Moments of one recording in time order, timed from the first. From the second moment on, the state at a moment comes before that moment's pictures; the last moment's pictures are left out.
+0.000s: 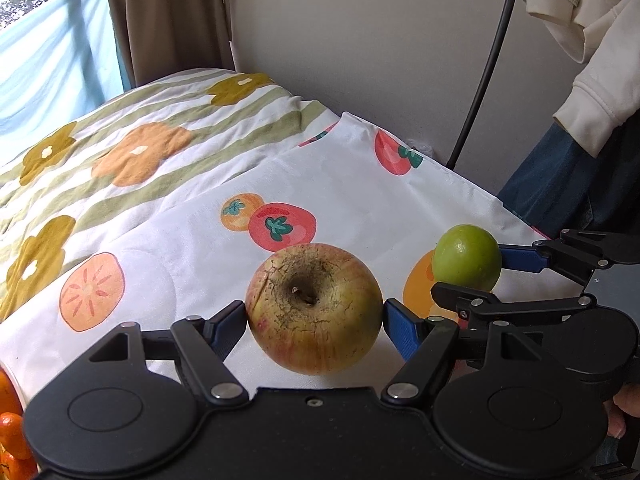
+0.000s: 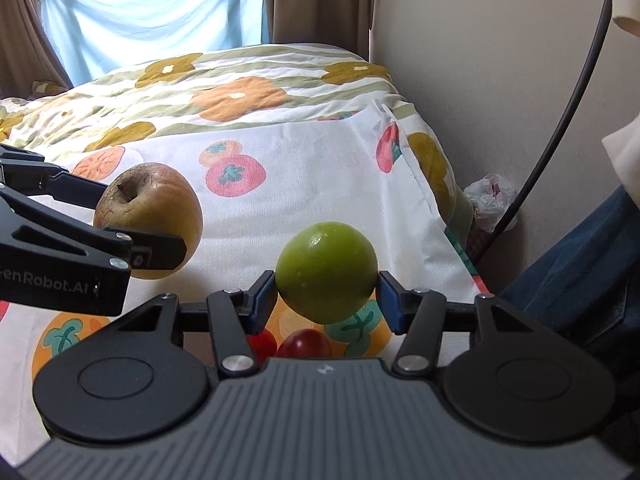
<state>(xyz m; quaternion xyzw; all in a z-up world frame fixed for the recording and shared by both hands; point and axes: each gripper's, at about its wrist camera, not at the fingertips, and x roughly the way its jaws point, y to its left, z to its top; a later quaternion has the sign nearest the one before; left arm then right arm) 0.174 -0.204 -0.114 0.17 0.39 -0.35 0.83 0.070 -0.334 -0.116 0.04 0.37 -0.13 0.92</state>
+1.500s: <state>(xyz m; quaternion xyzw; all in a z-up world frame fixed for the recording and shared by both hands) 0.146 0.065 -0.028 -0.04 0.34 -0.03 0.94 0.137 -0.116 -0.020 -0.01 0.30 0.16 0.94</state>
